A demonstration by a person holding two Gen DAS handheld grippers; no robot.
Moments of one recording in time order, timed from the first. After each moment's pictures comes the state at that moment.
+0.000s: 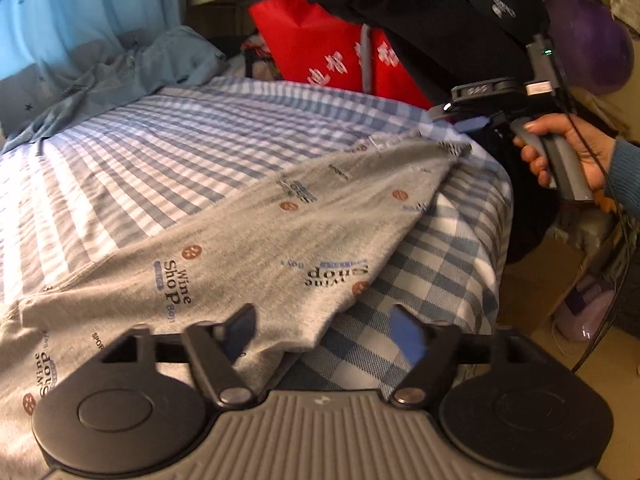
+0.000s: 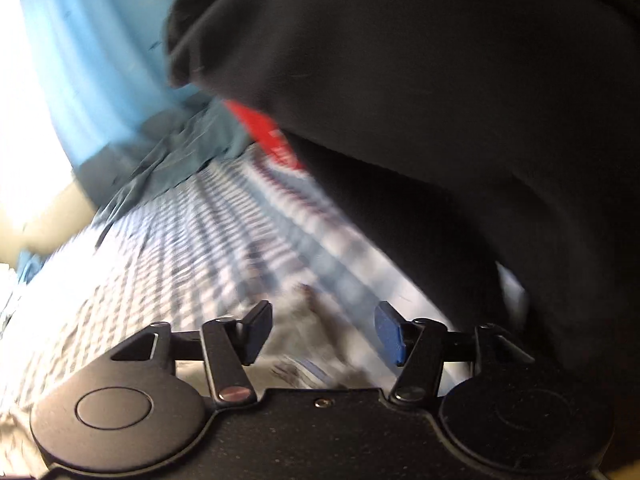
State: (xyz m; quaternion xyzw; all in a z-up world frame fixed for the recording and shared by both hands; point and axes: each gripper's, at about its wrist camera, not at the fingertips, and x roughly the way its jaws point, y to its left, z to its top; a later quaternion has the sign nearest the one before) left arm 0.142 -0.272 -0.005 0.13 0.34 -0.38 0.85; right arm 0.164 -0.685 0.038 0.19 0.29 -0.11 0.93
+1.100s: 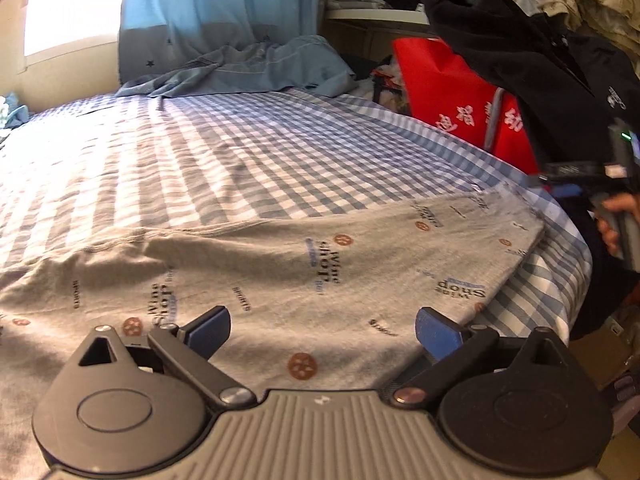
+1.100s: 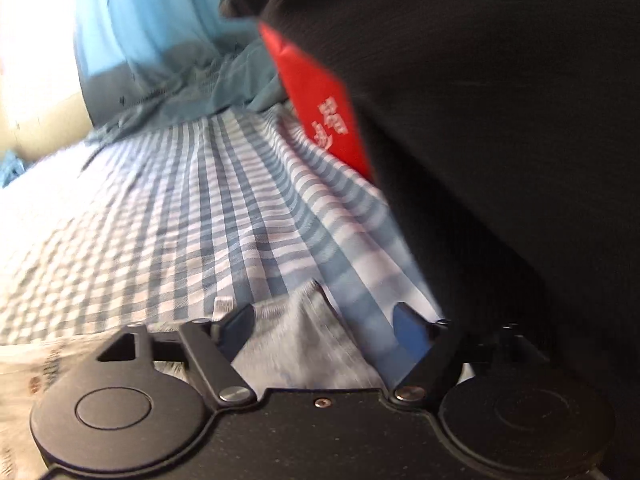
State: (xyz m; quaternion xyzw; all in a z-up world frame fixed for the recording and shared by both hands) left arm 0.155 -0.193 -0.001 0.03 0.34 -0.24 0.91; right arm 0.195 -0.673 0.042 0.10 0.33 -0.13 0.93
